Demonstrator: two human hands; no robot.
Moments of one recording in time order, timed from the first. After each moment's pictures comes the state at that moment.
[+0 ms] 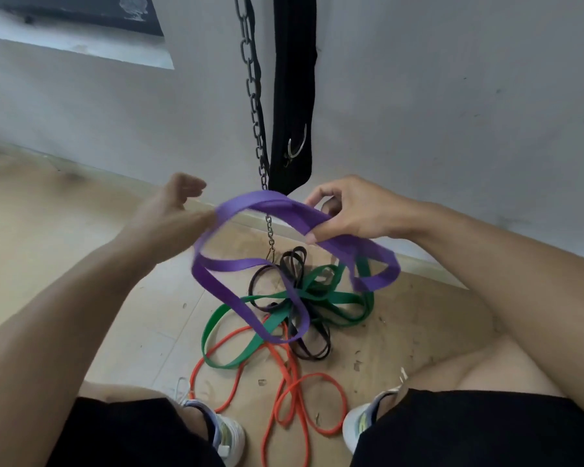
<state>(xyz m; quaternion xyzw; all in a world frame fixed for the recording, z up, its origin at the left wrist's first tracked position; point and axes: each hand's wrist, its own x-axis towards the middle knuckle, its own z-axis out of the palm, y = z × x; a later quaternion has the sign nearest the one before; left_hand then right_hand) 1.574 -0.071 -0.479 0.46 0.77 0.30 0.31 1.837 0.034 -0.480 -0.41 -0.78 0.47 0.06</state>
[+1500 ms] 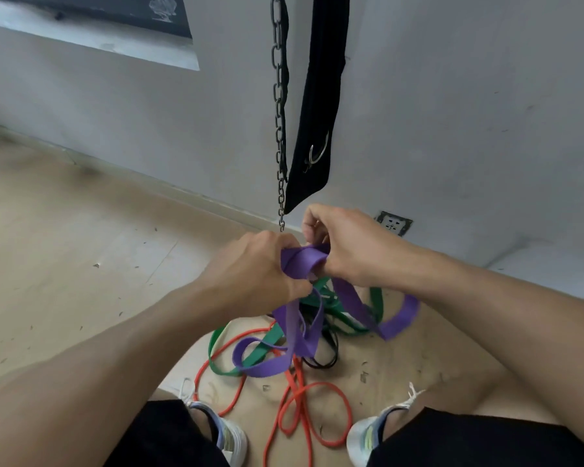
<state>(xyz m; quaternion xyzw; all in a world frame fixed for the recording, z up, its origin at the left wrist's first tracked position) 1.643 -0.092 -0.487 0.67 0.70 0.10 0.23 1.803 -0.013 -0.483 -0.41 -0.86 0.31 0.05</state>
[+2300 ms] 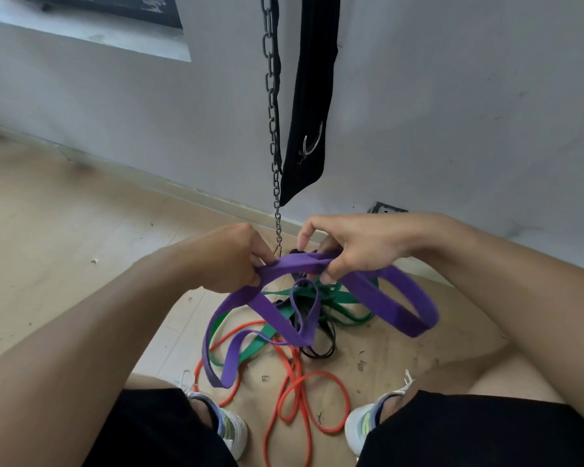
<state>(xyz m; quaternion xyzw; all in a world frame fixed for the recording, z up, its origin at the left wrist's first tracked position) 1.613 -0.077 -0.480 0.69 0.65 -0.06 0.32 1.821 0.013 -0.482 -0.33 -0.81 0.44 -0.18</state>
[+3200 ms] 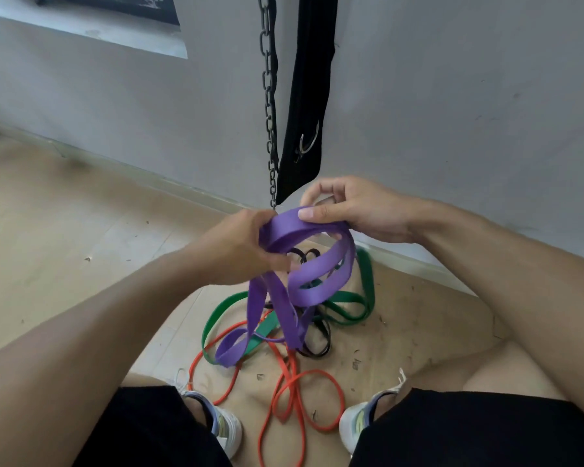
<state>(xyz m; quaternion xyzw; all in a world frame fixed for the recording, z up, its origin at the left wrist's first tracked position) 1.626 -0.076 -0.491 0.63 0.66 0.16 0.36 1.823 0.027 -0.481 -0.32 -0.69 0.64 0.10</state>
